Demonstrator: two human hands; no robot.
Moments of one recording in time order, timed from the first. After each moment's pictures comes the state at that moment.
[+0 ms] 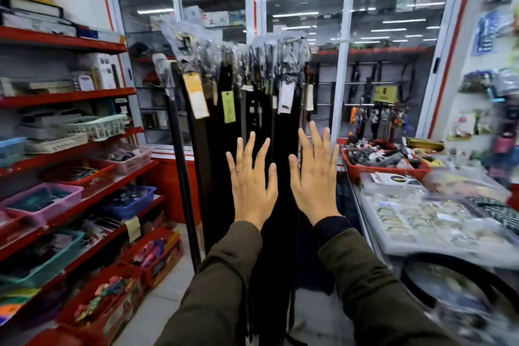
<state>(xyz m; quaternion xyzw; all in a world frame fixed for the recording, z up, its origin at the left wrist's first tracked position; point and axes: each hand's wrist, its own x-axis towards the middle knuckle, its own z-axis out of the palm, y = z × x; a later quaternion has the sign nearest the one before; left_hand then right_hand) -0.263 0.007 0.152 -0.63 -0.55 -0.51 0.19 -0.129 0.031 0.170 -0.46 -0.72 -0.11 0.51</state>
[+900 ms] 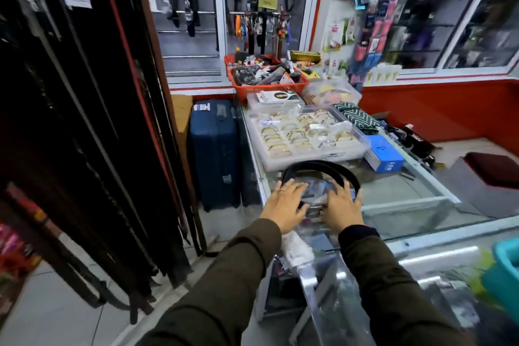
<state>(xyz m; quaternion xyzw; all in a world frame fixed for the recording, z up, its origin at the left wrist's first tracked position) 0.033 0.038 -0.036 -0.90 -0.40 -0.12 -0.15 0.197 -0.003 -0.038 -0.82 -0.57 0.04 0.00</state>
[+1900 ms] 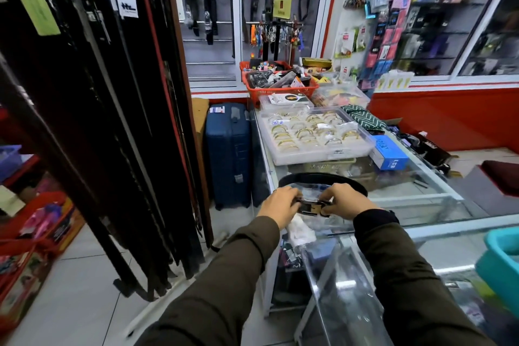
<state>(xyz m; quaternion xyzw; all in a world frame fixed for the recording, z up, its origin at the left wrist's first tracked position) 0.003 -0.012 -0.030 -0.84 -0.46 -0.20 -0.20 0.191 -0.044 0.013 -0.72 -0.68 0.16 0.04</state>
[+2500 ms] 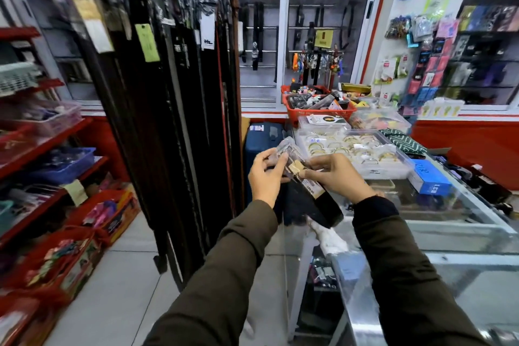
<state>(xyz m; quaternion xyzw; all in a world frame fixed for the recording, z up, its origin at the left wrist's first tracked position) -0.083 -0.045 0.064 -0.44 -0.46 -0.64 -0.42 0.081 -0.058 0.107 -0.54 -0.68 0.32 0.37</state>
